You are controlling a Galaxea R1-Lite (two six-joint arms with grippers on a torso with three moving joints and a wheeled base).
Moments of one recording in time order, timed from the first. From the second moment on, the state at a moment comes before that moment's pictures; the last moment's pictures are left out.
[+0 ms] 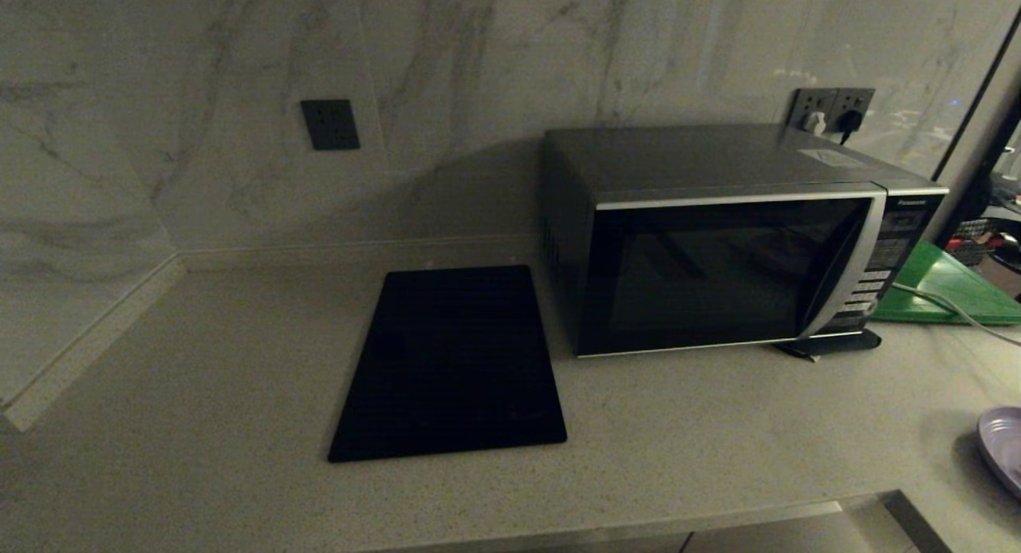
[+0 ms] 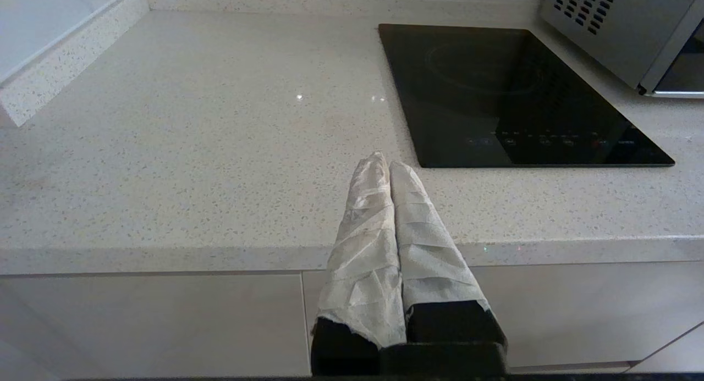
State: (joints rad) left arm 0.00 0.00 0.00 -0.01 0.03 -0.07; right arm 0.00 0.00 0.00 0.01 -0.02 0.09
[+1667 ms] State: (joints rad) left arm 0.00 0.00 0.00 -0.01 0.03 -0.07; right arm 0.00 0.00 0.00 0.01 -0.02 0.09
